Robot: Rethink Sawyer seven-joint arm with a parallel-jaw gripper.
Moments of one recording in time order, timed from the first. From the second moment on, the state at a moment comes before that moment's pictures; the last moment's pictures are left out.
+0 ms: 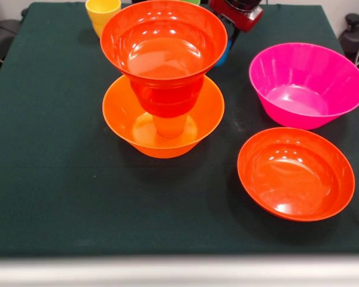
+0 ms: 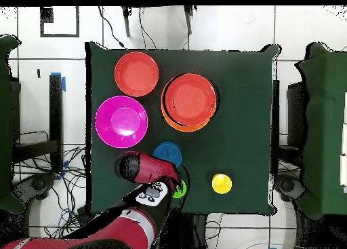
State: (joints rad) arm 0.23 -0.35 -0.35 1.85 0.33 0.30 2.10
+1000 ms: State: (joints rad) arm 0.24 -0.33 -0.35 1.86 0.33 0.28 2.10
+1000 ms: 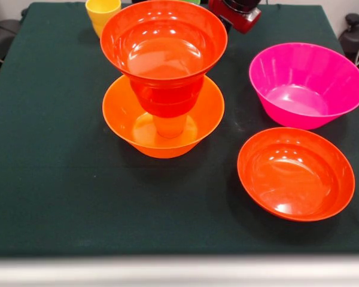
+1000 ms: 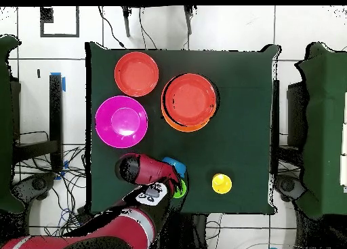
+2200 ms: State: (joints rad) arm 0.27 -0.39 -0.34 1.92 0.33 0.28 2.10
